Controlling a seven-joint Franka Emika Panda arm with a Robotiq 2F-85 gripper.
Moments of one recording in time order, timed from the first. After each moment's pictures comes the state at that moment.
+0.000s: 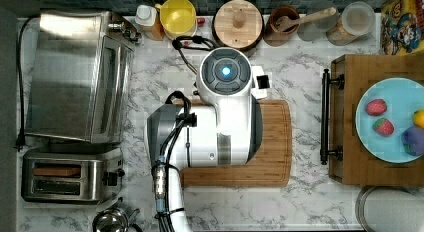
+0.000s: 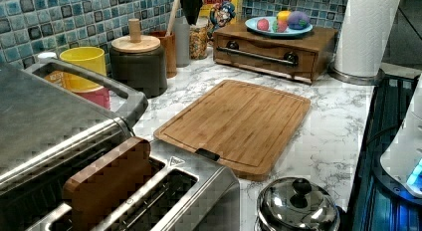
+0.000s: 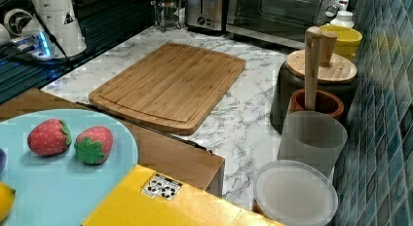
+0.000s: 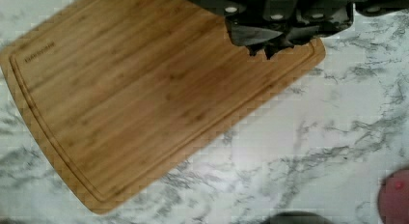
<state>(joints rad) 0.02 0.03 0.01 -1.95 0.04 0.39 -0.13</state>
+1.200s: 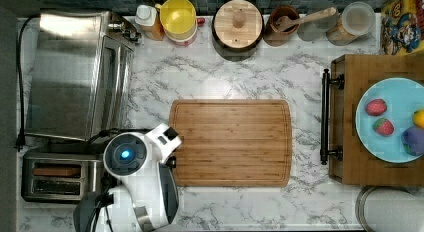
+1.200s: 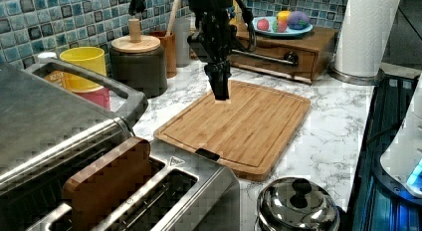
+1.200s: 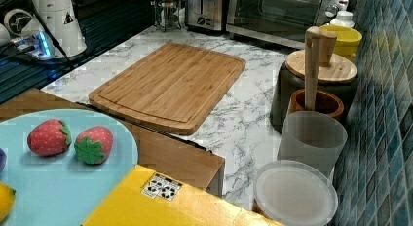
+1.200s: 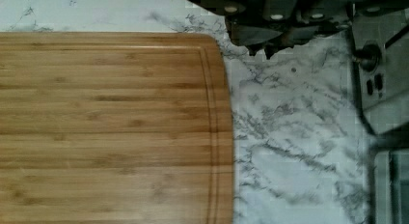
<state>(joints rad) 0.20 -0.17 0.23 -2.37 0.19 0.49 -0.46</state>
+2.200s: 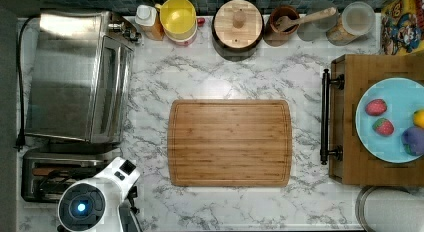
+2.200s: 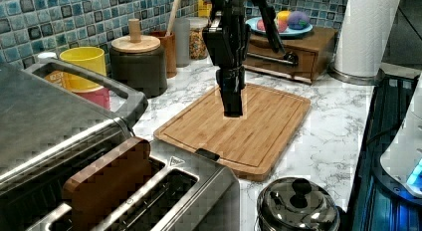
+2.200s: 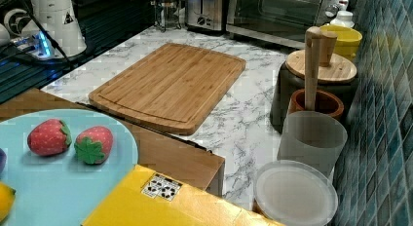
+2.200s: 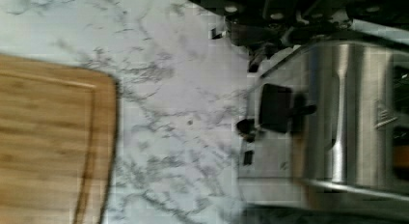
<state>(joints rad) 0.27 -0.31 0.35 -2.43 0.41 0.50 -0.49</state>
